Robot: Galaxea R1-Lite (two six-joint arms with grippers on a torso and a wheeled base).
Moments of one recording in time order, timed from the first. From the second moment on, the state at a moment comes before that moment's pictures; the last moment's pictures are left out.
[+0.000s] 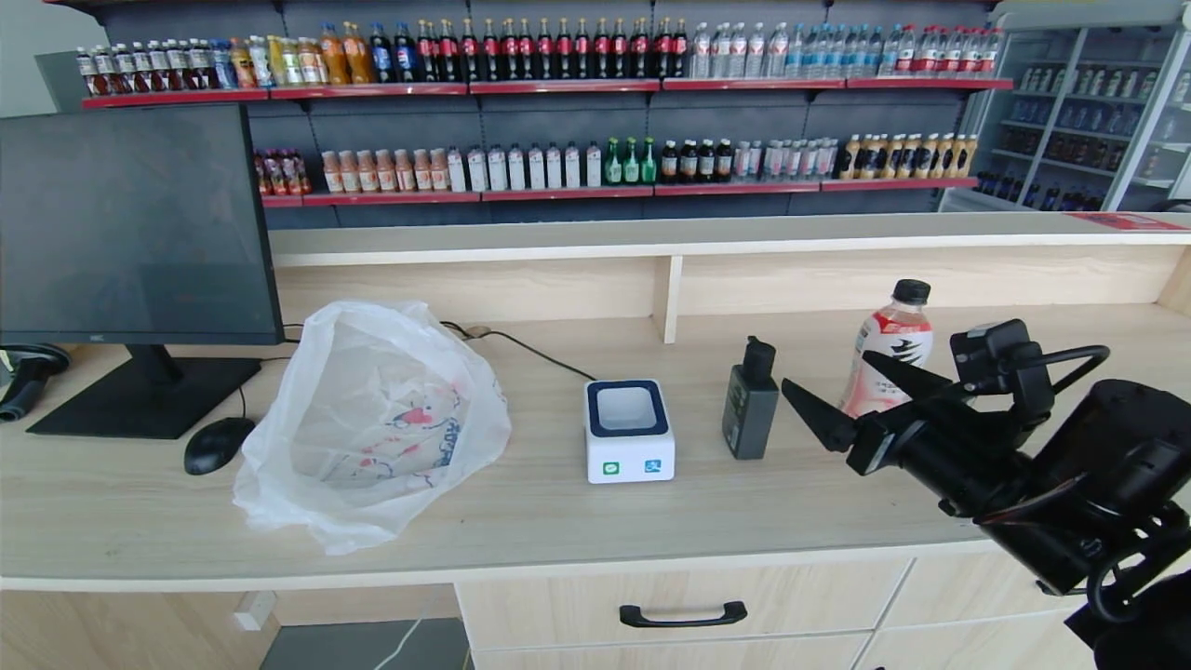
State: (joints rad) left arm 0.00 0.00 0.00 0.00 0.00 0.00; right arm 0.34 1.82 -0.34 -1.57 0.07 -0.04
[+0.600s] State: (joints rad) left arm 0.00 0.00 0.00 0.00 0.00 0.00; right arm 0.39 1.97 -0.44 -1.57 -0.17 0.06
